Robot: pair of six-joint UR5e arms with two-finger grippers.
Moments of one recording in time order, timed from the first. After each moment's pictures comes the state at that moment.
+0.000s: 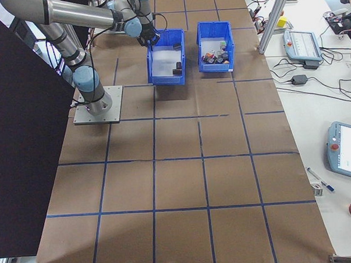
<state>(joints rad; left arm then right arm) -1.61 -1.42 -1.67 -1.56 1.61 0.03 2.02 -1.73 2.19 -2.08 -1.60 -1.07</state>
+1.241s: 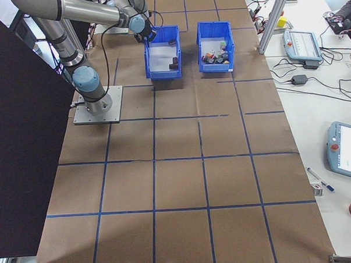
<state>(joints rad) -1.58 -1.40 -1.70 -1.48 1.61 0.06 2.13 -1.64 2.18 -2.13 -1.60 -1.00</state>
